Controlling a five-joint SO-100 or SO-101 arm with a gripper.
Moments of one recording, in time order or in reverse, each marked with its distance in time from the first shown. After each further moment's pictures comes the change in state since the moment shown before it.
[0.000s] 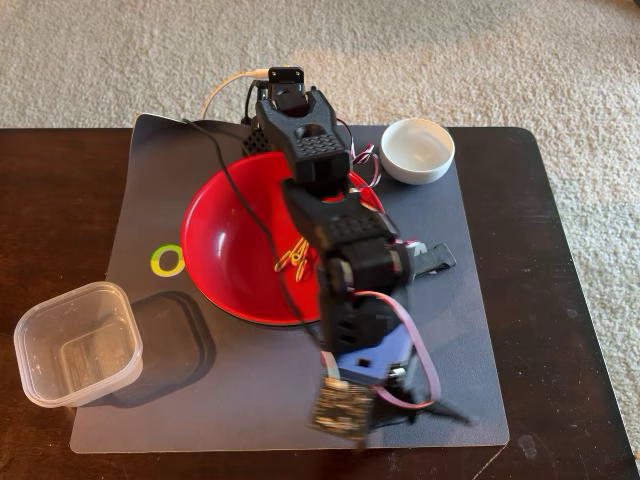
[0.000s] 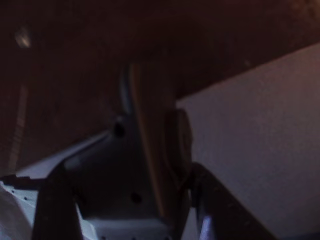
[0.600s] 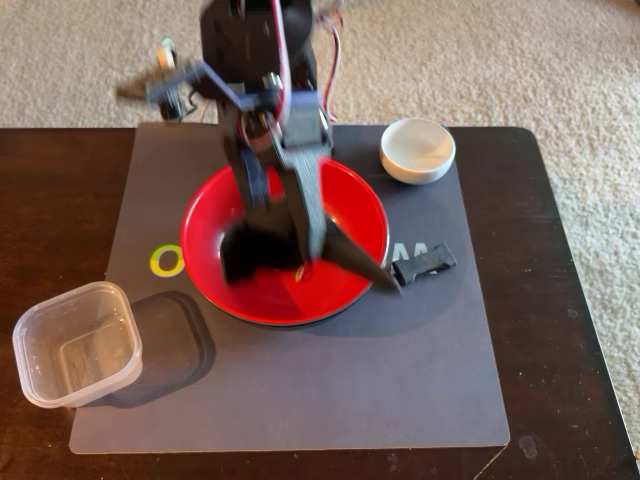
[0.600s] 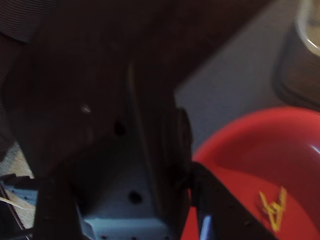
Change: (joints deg) arm 12.2 82.2 70.7 -0.2 -9.8
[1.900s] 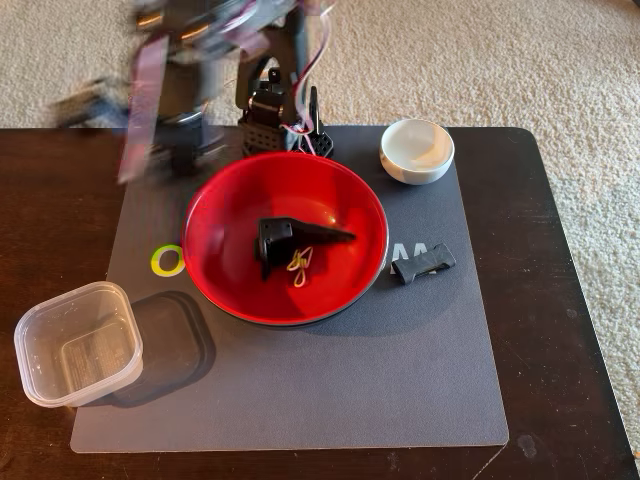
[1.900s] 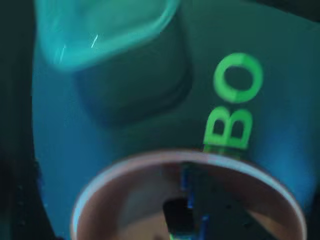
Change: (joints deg) arm 35.1 -11.7 10.5 0.4 -7.6
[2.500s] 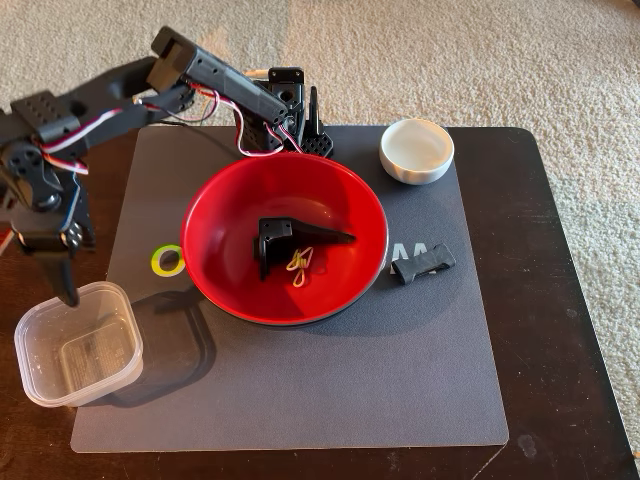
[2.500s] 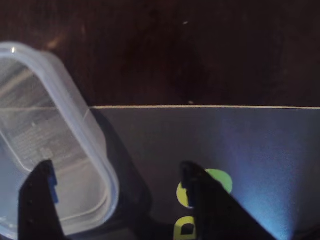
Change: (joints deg) arm 11.5 -41.7 -31.9 3.2 13.1
